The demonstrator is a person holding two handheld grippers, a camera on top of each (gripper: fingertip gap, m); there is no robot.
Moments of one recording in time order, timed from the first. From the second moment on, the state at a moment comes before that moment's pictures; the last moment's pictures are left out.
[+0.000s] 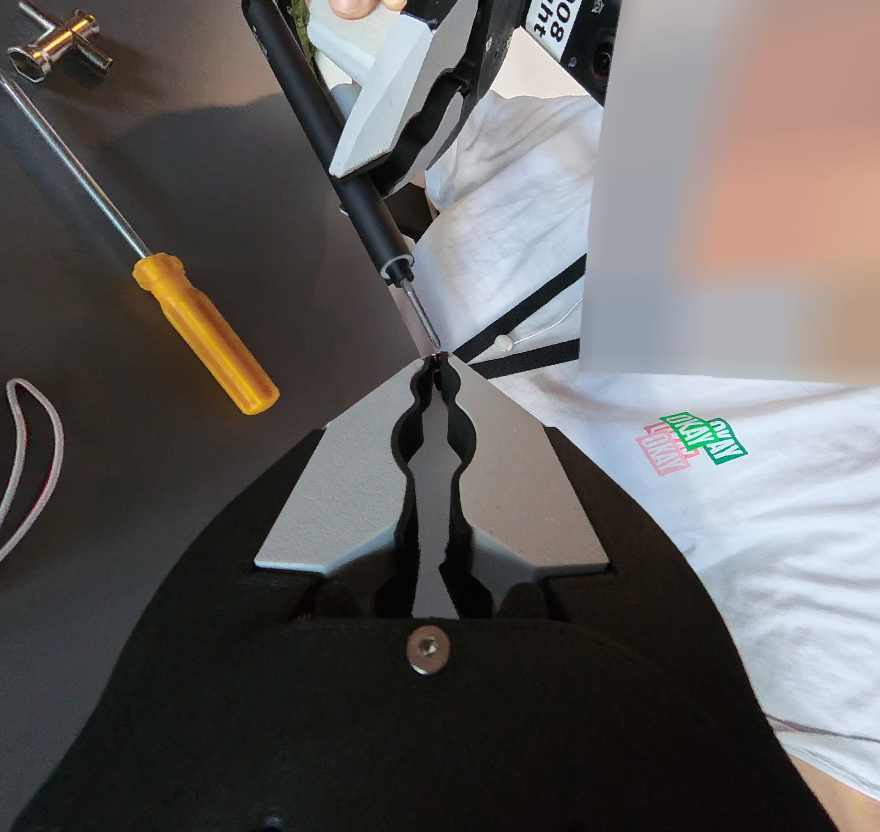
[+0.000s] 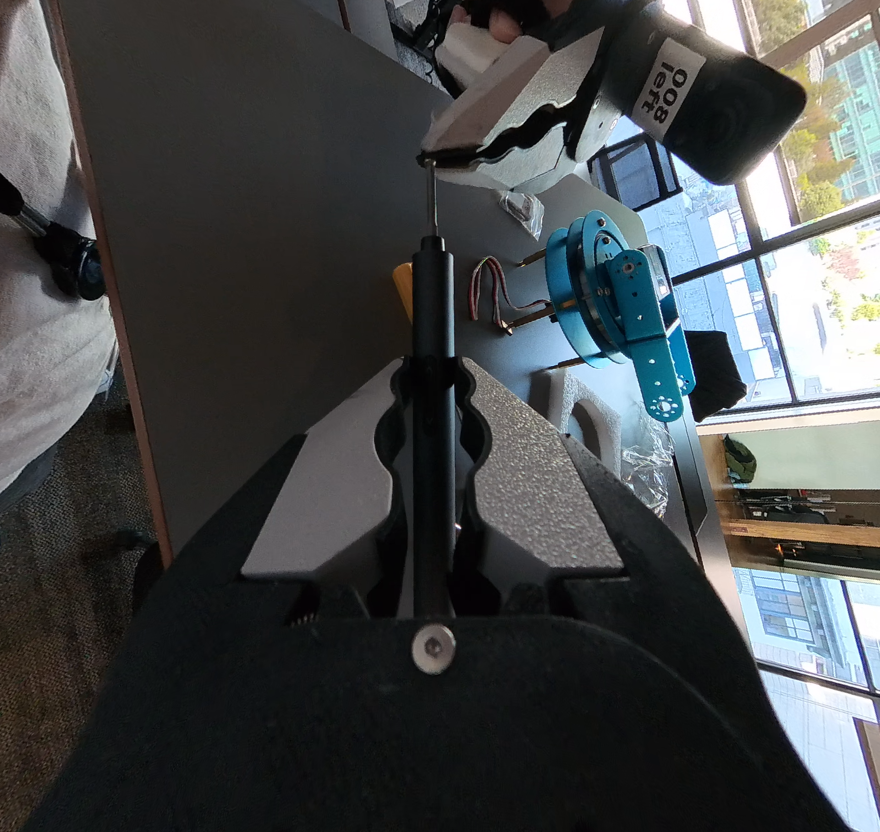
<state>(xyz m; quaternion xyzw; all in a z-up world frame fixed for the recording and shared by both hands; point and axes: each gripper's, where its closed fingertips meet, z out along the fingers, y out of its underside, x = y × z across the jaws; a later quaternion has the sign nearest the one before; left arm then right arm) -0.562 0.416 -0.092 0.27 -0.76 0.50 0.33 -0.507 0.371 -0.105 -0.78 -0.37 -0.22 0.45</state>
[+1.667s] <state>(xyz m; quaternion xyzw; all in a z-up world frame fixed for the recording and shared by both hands) -0.531 0.474 -0.094 0.45 -0.62 0.56 0.31 -0.478 0.384 -0.115 -0.83 -0.23 -0.26 0.44</state>
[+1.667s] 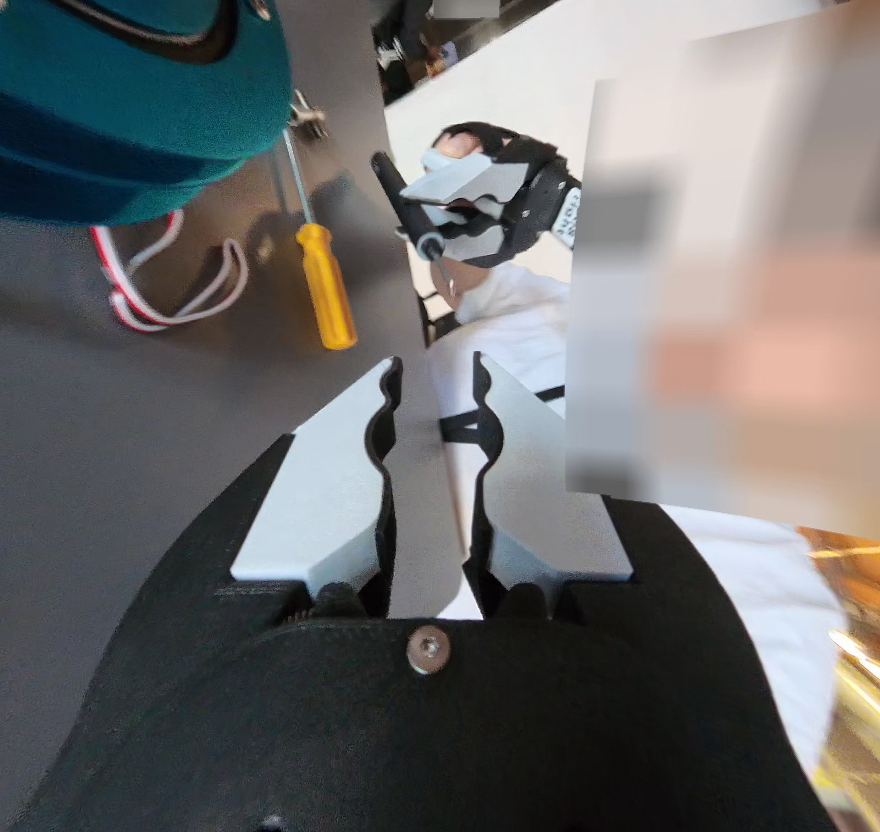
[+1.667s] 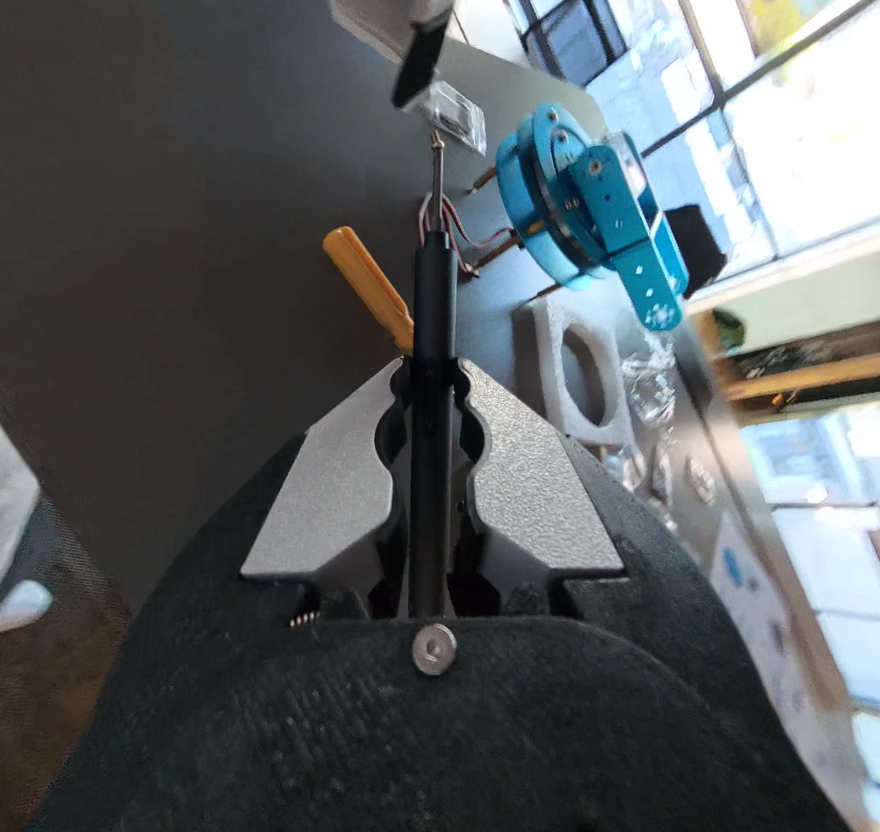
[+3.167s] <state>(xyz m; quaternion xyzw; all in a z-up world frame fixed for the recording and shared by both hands) -0.492 0.466 -0.085 0.51 -0.42 0.74 0.15 -0.490 0.450 -0.104 -0.77 0.26 0.36 0.47</state>
